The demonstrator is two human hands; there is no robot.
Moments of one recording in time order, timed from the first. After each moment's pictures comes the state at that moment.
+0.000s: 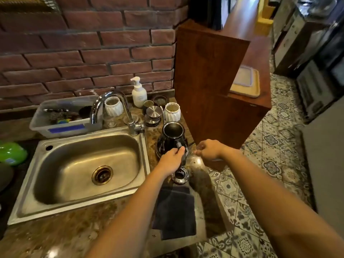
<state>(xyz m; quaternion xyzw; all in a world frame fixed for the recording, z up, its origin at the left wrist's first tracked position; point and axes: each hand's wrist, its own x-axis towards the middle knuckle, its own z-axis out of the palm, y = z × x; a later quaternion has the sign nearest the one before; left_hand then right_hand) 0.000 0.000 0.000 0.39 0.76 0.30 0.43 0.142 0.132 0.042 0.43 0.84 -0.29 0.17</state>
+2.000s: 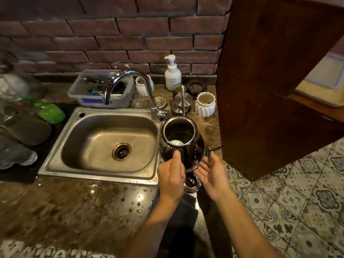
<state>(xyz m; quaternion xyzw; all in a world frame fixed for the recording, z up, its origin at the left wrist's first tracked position) 0.056 -0.008 -0.002 0.17 0.69 0.69 0.16 0.117 0.102 -0.021 0.50 0.27 -0.81 -0.15</state>
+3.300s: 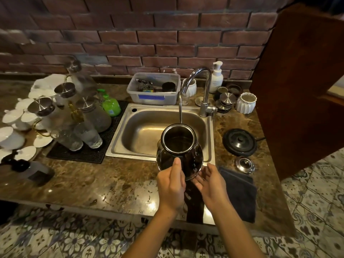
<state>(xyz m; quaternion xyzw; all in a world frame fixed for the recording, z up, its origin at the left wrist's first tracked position) -0.004 -0.283 0.037 0.20 0.67 0.70 0.13 0.052 -0.181 0.020 0.48 0.26 -0.81 -0.18</state>
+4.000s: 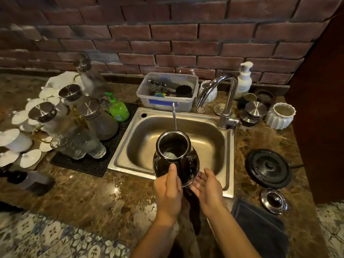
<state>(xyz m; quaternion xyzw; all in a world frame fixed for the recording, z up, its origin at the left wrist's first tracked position) -0.094 -0.226 -0.005 0.12 0.74 0.66 0.07 -0.059 -0.120 -0.036 0.49 0.27 -0.82 -0.09</state>
